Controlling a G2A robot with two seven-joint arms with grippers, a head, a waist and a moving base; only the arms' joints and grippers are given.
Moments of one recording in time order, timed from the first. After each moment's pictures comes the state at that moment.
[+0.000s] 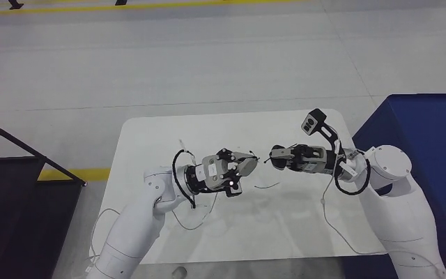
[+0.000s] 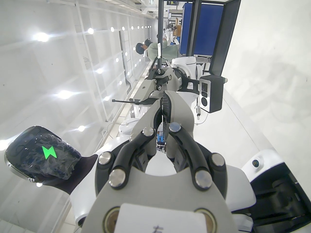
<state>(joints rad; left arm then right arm) 1.04 -1.30 -1.05 -1.60 -1.91 0.90 -0.39 -1.13 -1.02 1.45 -1.70 0.58 0.24 1.21</state>
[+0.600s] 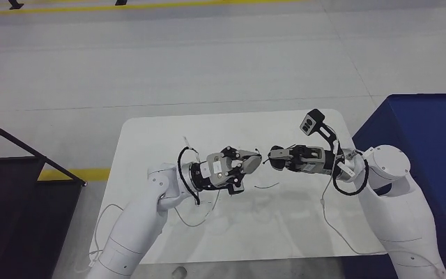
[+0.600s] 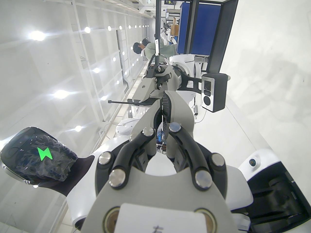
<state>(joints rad) 1.00 -1.31 -1.02 -1.57 -1.90 0.89 -0.37 -1.12 -1.02 1.45 -1.70 0.58 0.24 1.20</state>
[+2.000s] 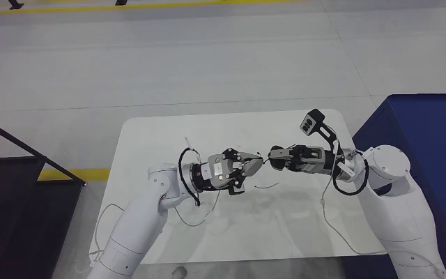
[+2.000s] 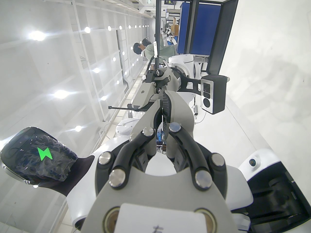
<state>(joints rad) 1.00 -1.32 -1.03 -1.57 -1.85 0.91 -0.40 -1.12 -1.02 1.45 -1.70 0.58 0.24 1.20</state>
